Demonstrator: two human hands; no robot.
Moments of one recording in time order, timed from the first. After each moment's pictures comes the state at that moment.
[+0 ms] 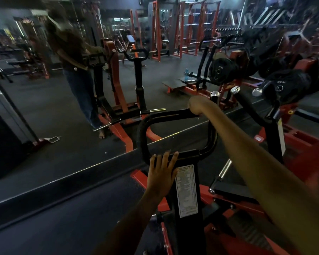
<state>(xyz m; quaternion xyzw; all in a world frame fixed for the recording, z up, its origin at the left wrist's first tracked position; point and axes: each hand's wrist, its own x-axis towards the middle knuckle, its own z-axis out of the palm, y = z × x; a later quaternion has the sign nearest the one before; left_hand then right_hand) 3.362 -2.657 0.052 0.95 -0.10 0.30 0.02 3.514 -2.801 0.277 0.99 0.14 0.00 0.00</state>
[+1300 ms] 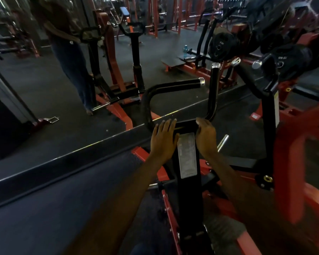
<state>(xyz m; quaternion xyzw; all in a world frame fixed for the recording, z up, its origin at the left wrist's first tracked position) 3.351 -2.665 0.099 0.96 -0.09 0.21 0.14 3.360 -2.822 0.131 0.89 0.08 0.19 -0.40</state>
